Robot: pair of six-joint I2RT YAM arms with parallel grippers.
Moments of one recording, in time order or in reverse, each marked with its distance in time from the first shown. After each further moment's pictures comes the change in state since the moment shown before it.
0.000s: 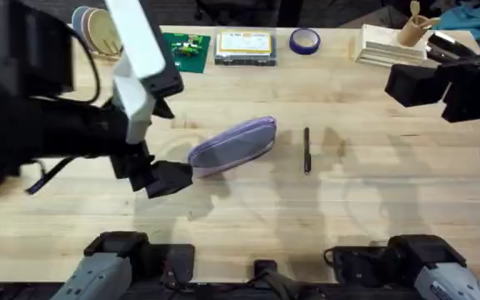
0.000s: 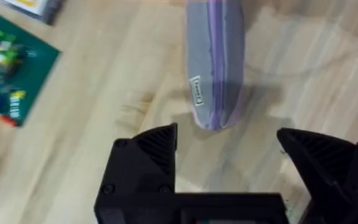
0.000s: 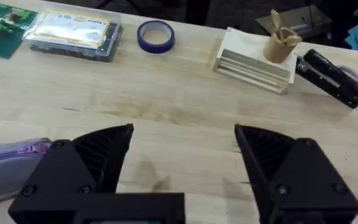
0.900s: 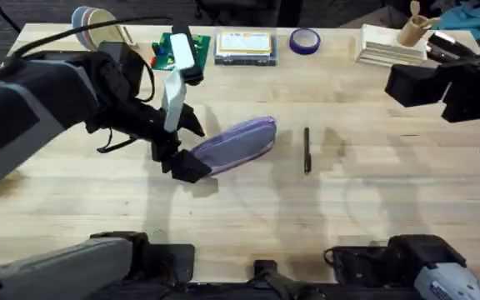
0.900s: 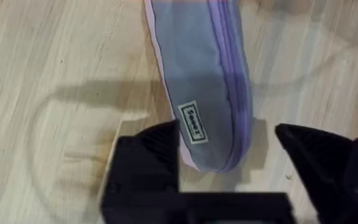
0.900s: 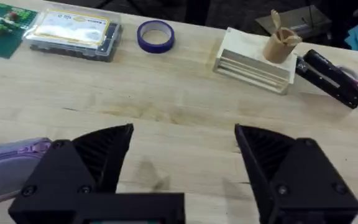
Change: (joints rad) left arm 0.001 0.475 -0.097 0.201 0.190 0.110; right arm 0.000 0.000 0.000 0.000 0.000 0.000
